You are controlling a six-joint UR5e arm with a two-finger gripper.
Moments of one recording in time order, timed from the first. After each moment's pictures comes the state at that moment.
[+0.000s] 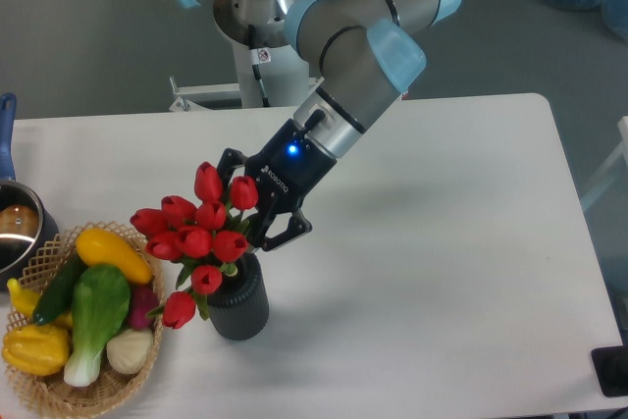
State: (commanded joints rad) arm 2.52 -1.78 -1.75 -0.83 0.50 1.03
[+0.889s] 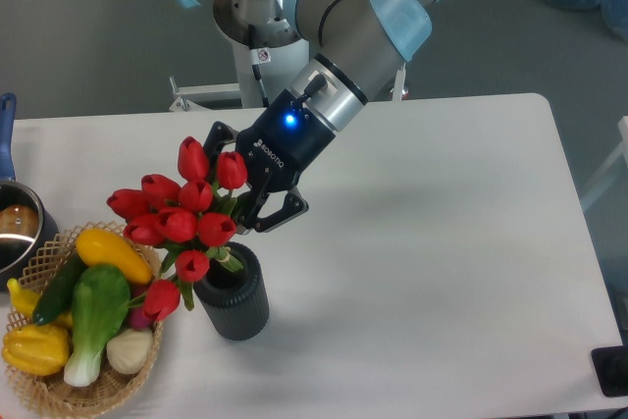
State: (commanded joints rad) arm 2.52 -1.76 -1.70 -0.83 0.44 0.99
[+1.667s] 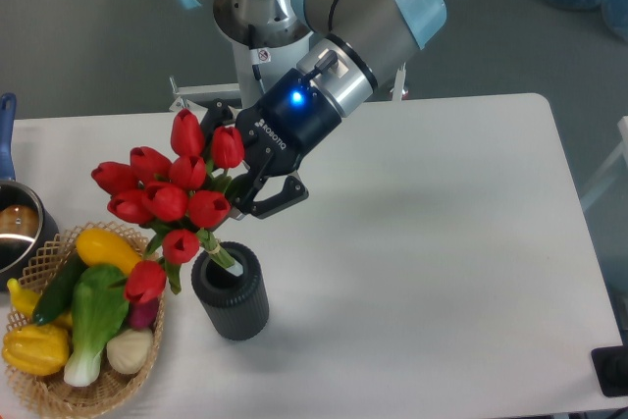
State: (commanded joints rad) arm 2.54 -1.75 -1.67 -0.83 0.33 0.98
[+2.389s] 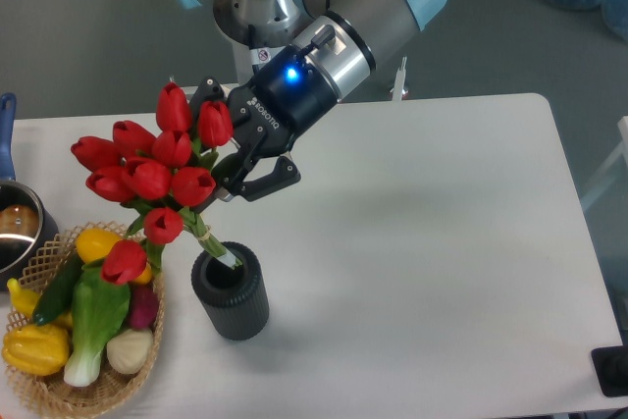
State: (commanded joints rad) arm 2.53 -1.74 -1.64 -0.83 0.30 0.93
